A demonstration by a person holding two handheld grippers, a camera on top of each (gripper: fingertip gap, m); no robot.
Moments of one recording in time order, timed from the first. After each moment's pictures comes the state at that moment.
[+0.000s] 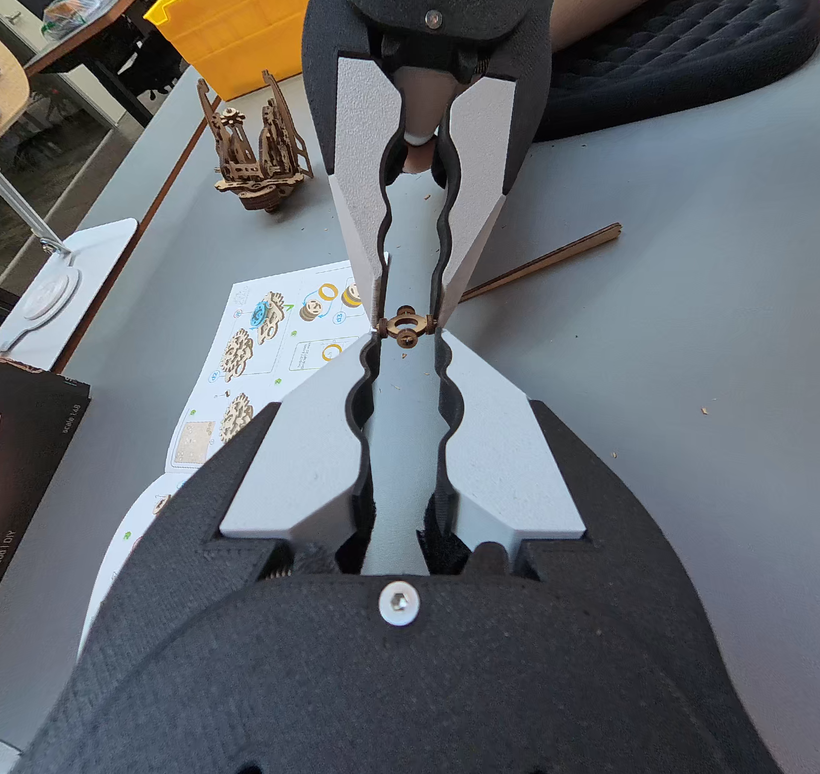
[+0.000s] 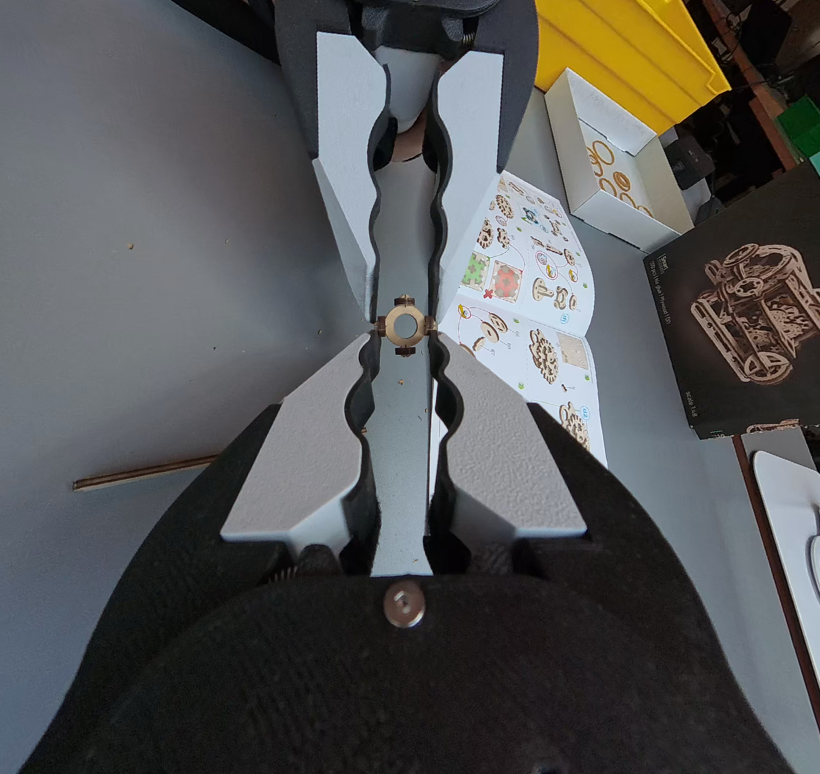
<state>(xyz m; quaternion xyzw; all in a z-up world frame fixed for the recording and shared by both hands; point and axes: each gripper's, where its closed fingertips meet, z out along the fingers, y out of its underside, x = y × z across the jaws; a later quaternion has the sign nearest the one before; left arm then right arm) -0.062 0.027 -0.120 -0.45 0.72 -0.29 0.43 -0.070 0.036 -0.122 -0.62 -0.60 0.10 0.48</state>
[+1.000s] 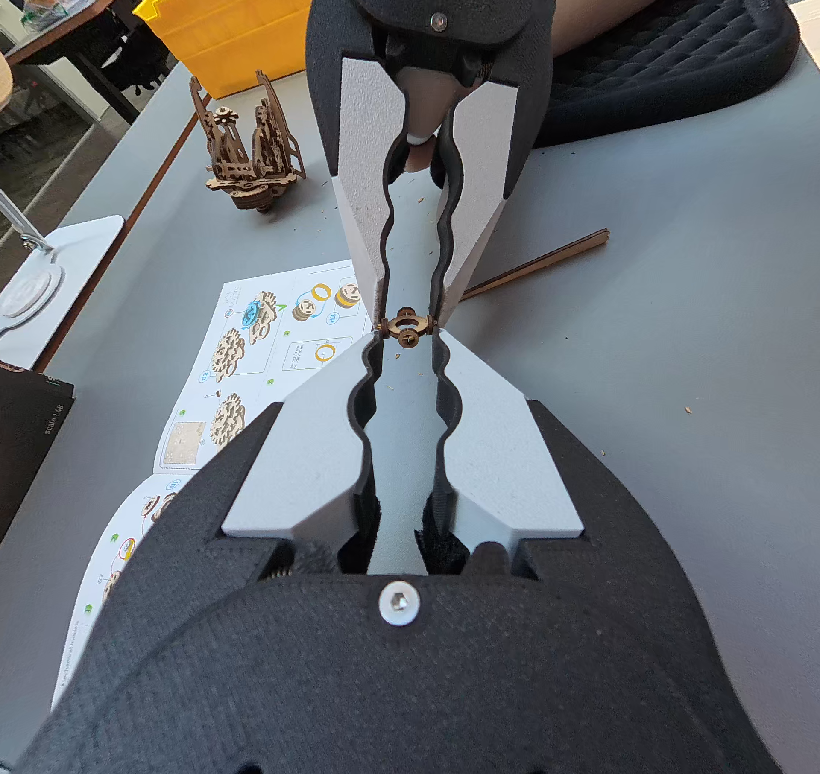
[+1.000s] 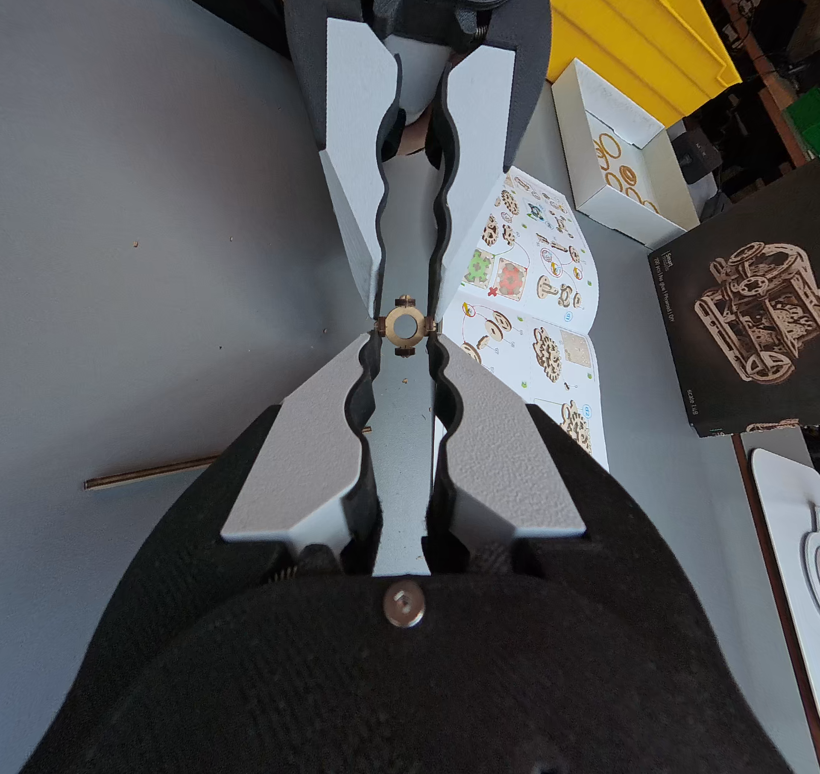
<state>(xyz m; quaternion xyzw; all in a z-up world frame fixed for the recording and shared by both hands) -0.064 0.025 -0.119 -0.46 0.72 -0.30 0.42 -0.070 0.033 -0.123 -0.63 -0.61 0.10 0.48</state>
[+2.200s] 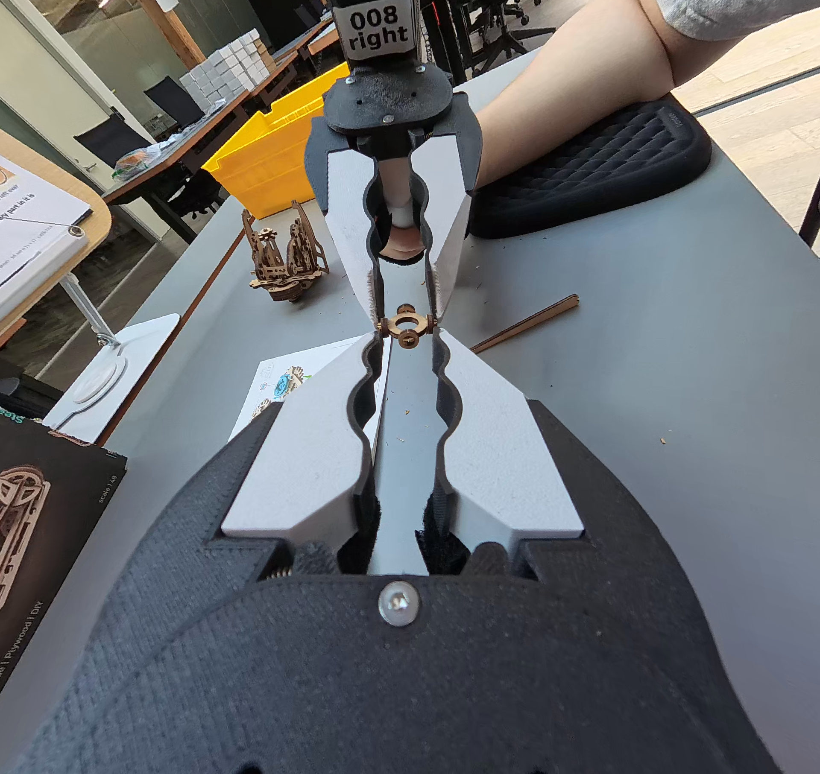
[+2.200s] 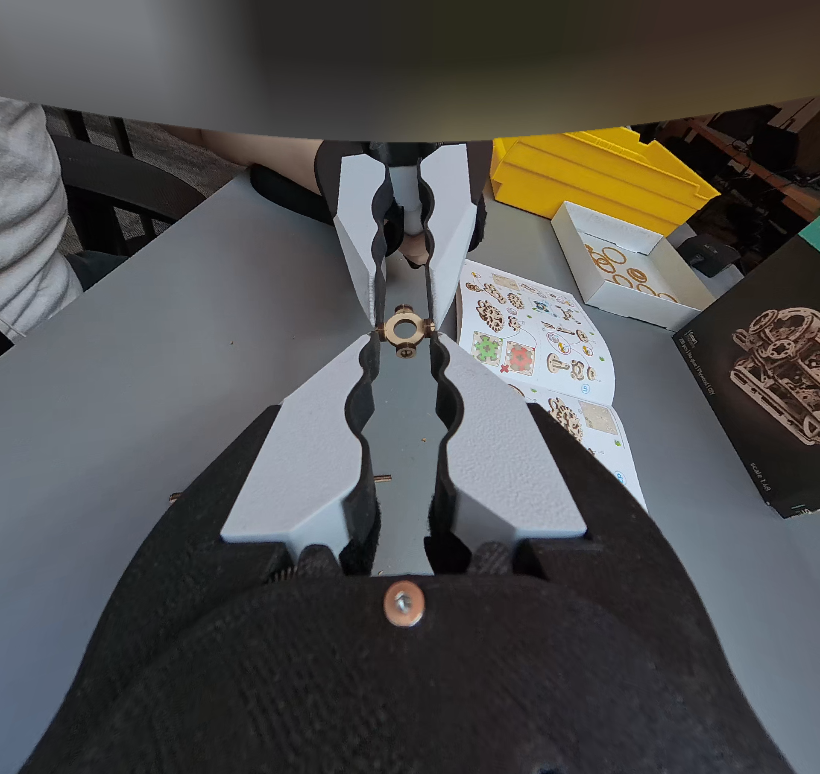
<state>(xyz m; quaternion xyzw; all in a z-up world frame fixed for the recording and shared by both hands) -0.066 0.009 -0.080 -0.38 0.70 -0.36 0.49 -0.072 0.013 -0.077 -0.57 -0.57 0.27 0.53</state>
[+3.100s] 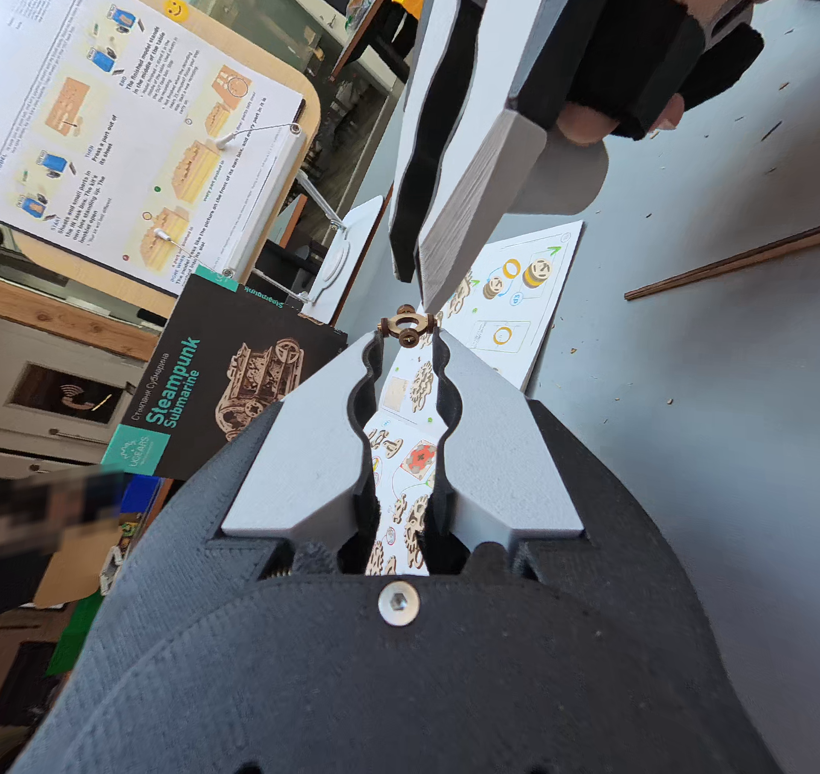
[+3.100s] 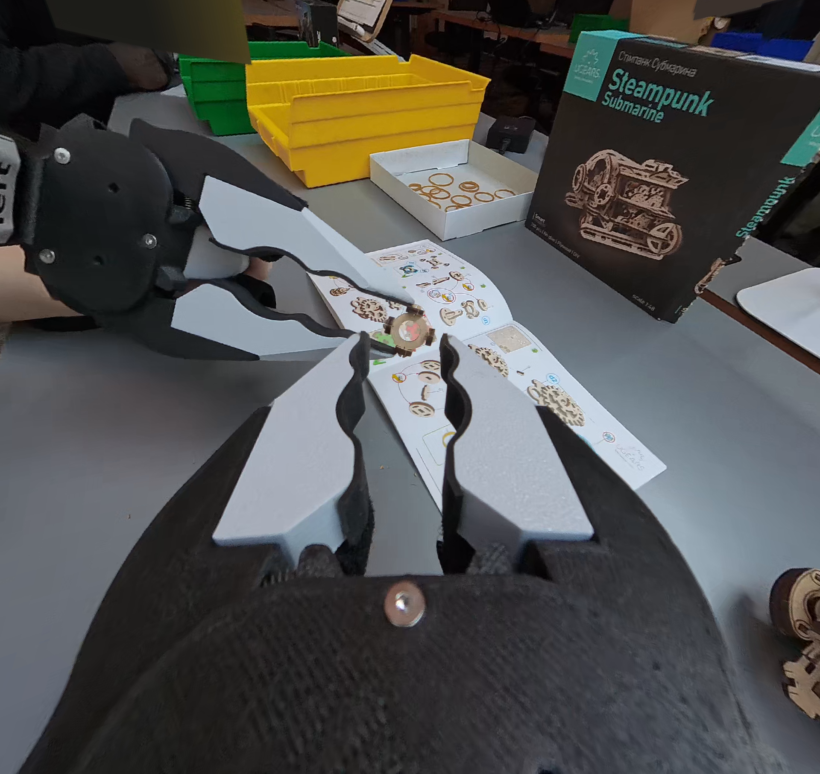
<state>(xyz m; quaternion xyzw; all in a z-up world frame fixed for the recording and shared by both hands) -0.061 0.078 -0.079 -0.45 0.64 -0.02 0.62 -0.061 0.072 -0.065 -0.73 -0.31 0.20 0.57</state>
